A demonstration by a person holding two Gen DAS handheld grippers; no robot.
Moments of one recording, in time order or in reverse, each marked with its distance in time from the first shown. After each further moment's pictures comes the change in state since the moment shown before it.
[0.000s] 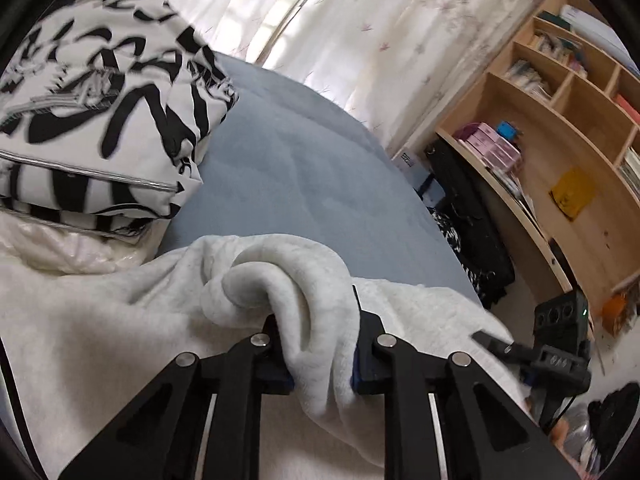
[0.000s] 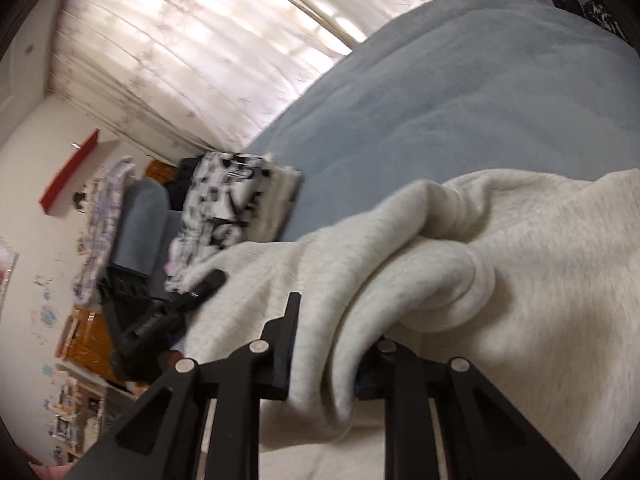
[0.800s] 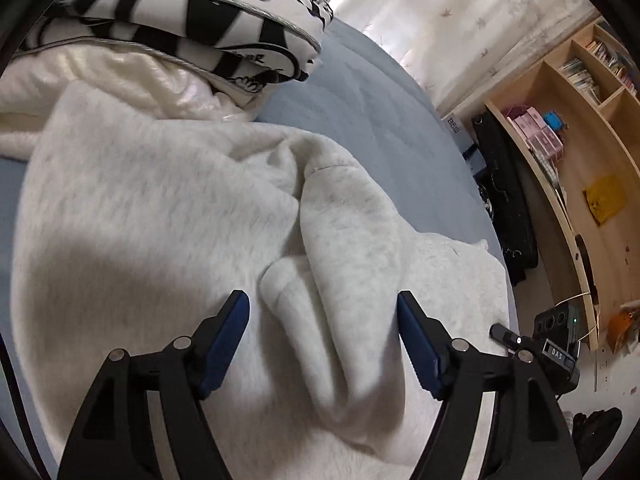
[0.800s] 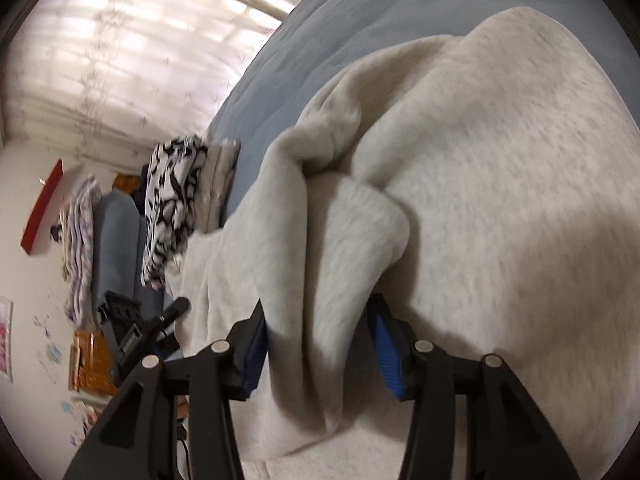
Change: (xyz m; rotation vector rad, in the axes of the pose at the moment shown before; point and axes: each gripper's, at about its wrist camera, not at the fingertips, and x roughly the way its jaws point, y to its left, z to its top) left arm 0.010 0.067 -0.026 -0.151 0.203 0.085; right arm -0.003 -0.069 -0.046 0.217 0.090 -0.084
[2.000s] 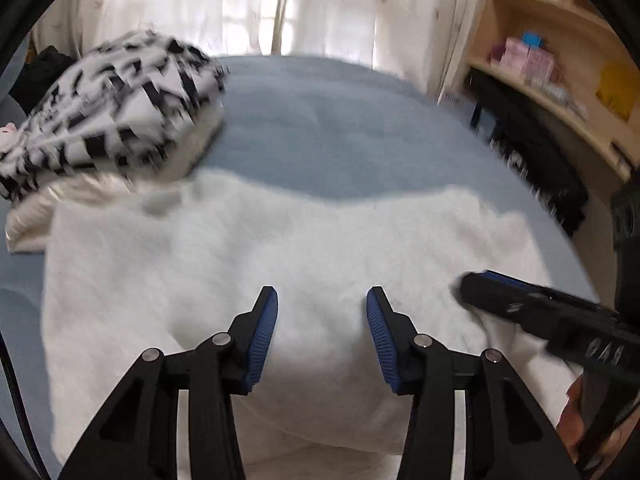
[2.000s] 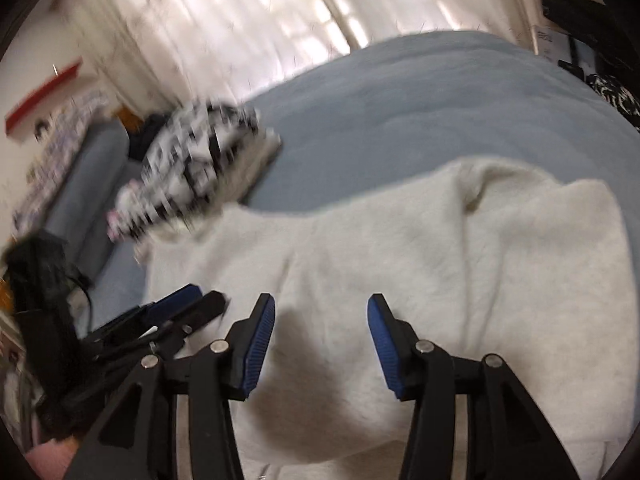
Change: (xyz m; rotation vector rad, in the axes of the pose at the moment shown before) left arm 0.022 -0.130 -0.046 0.360 -0.122 0.306; right arm 0.030 0.109 -0.028 -0.420 -0.095 -0.243
